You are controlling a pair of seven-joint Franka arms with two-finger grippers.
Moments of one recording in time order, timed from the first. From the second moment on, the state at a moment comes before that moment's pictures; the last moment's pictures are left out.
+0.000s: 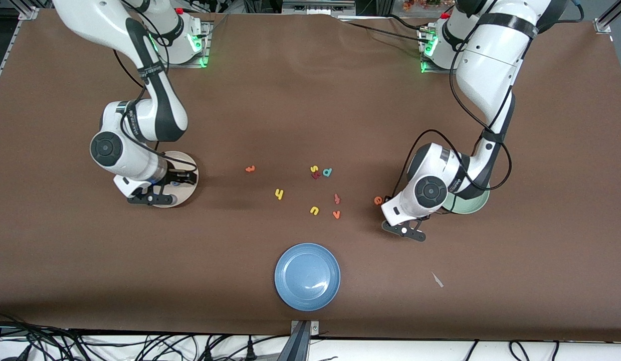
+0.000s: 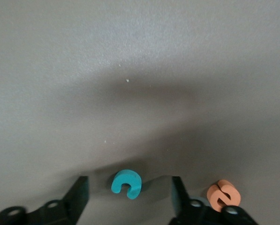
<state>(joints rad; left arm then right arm) -0.27 0.79 -0.09 -1.55 0.10 2.21 -0.08 0.47 0.42 -0.24 -1.92 0.19 2.24 0.18</state>
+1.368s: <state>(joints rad) -0.04 0.55 -0.07 -1.73 0.15 1.90 0.21 0.70 0.85 -0.14 -1.40 0.20 2.22 0.76</state>
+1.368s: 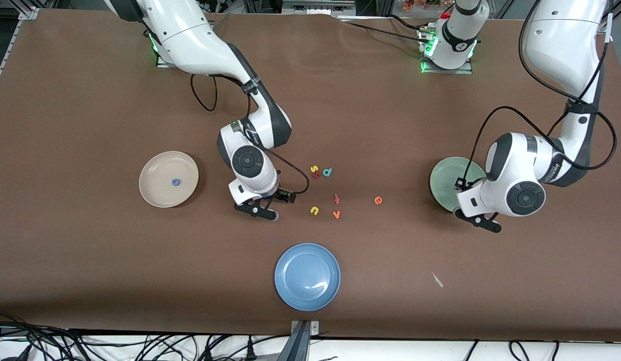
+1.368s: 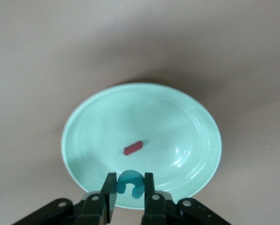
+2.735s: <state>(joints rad) -0.26 0.69 -0.20 -1.60 0.06 2.06 -0.80 0.70 0.89 -0.12 -1.39 0.24 2.24 0.77</state>
